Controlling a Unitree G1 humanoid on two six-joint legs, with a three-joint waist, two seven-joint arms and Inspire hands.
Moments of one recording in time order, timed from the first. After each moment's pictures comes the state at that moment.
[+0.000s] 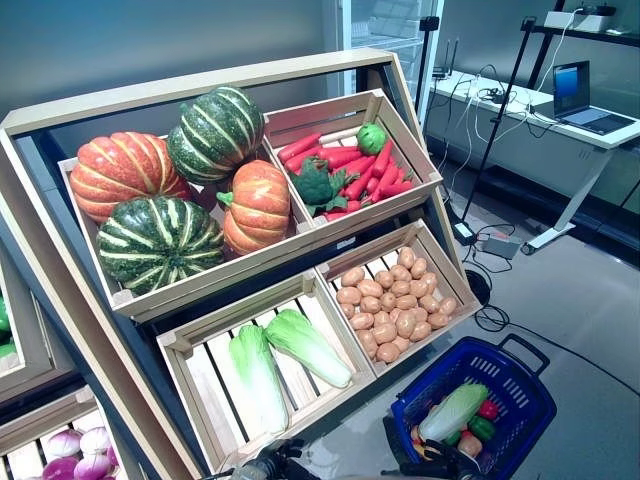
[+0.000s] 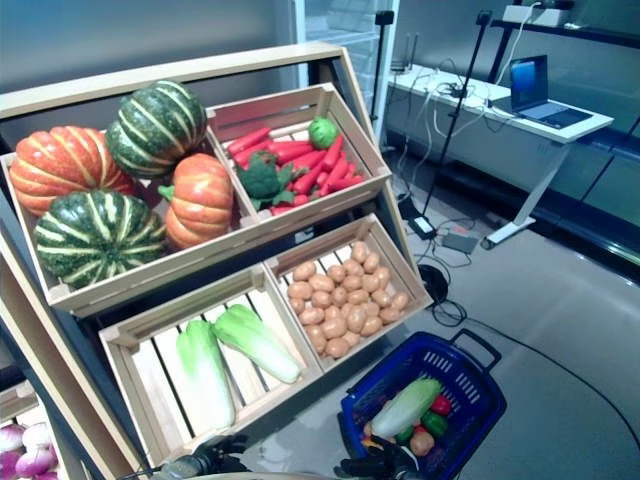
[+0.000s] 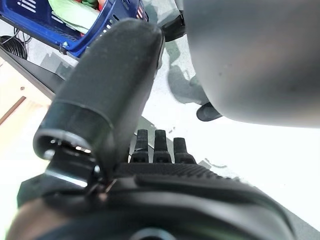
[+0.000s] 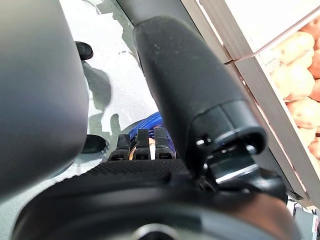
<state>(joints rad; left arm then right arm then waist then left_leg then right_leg) -0.04 0.18 -0.41 1.18 -0.07 0.01 -0.04 0.03 -0.17 0.22 1.18 0.36 -0.05 0.05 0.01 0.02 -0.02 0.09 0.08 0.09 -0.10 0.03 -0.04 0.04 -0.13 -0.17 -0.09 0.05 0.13</state>
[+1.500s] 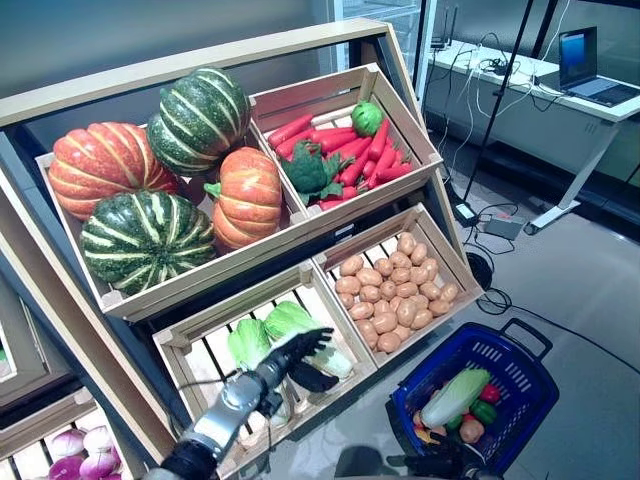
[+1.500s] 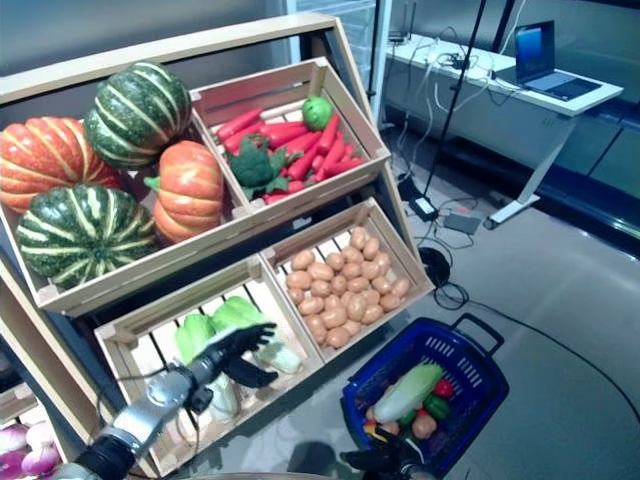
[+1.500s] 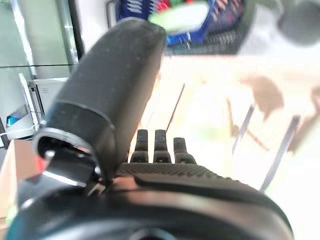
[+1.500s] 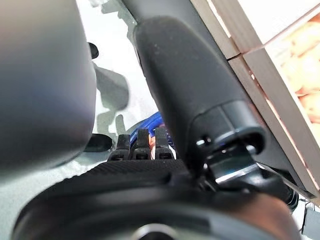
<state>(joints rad) -0.10 0.55 -0.40 0.35 -0.05 0.04 -0.23 0.05 -0.23 0.21 1.09 0.36 -0.01 0.05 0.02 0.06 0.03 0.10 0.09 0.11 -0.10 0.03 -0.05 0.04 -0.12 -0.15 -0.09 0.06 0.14</state>
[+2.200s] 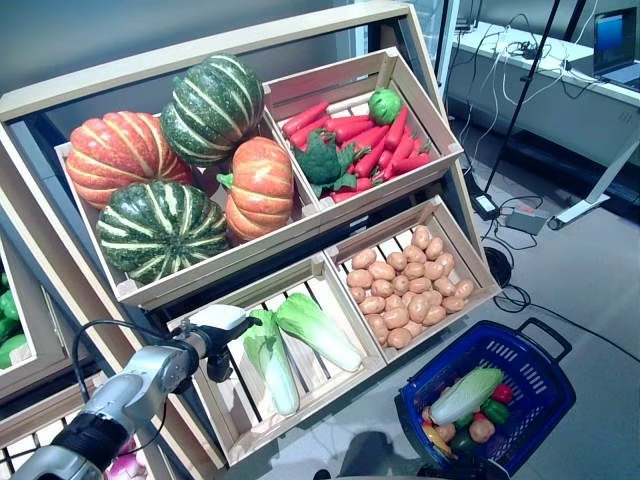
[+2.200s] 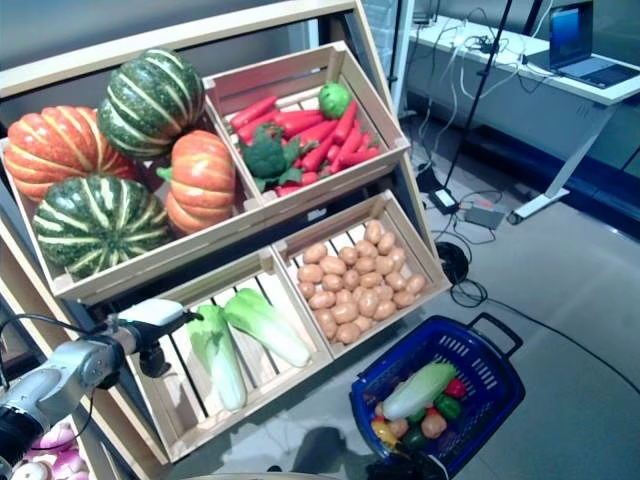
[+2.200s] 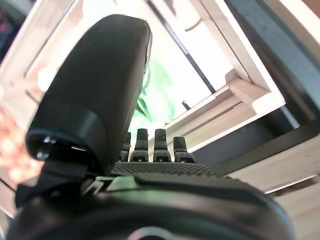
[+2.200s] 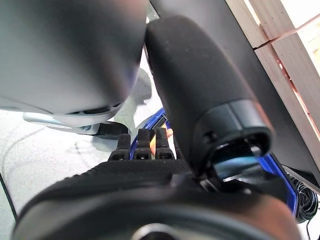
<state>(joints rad) -0.13 0.92 -0.44 0.26 0.74 -0.08 -0.25 0.11 -0.30 0.20 1.09 0.36 -0.03 0.10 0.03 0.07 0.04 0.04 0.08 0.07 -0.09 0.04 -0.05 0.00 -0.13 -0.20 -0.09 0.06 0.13</state>
